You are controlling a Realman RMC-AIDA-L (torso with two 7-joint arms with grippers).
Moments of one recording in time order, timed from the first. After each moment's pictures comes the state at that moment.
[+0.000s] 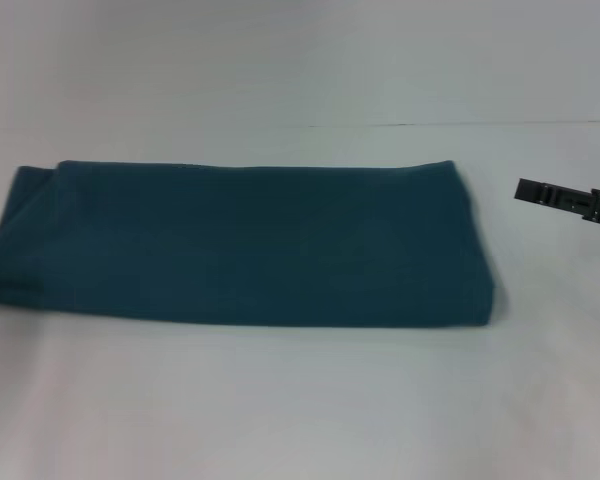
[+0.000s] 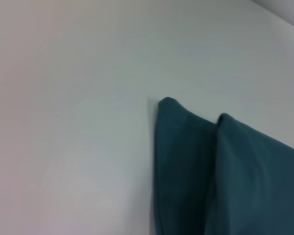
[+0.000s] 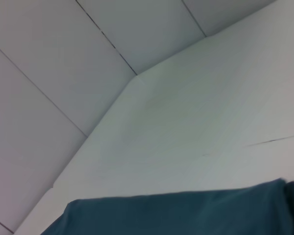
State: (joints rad) left arm -0.43 -2.09 0.42 0.85 2.36 1.06 -2.20; right arm 0.53 1.98 -0.55 -0.60 -1.95 -1.35 1.90
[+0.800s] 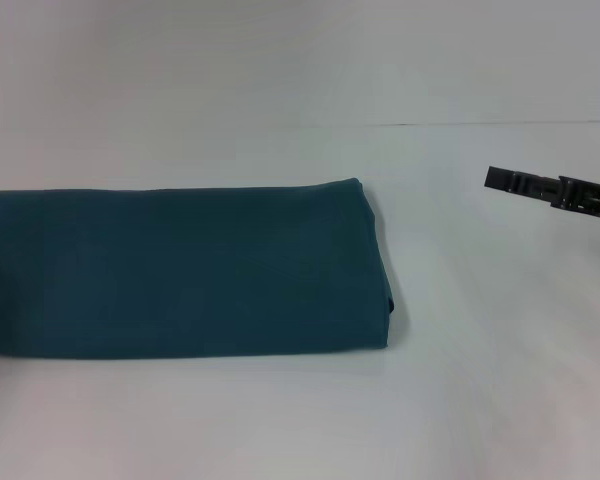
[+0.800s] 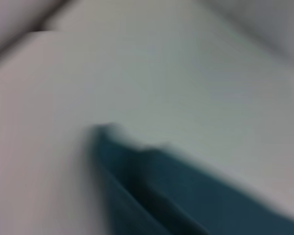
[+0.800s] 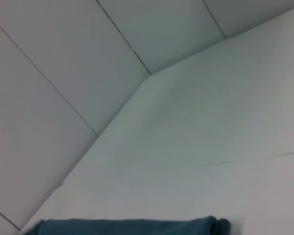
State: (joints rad) left arm -0.38 -2.07 0.26 0.99 2.29 1.30 -2.17; right arm 0.57 2.01 -0.56 -0.59 -1.96 -1.32 1.87
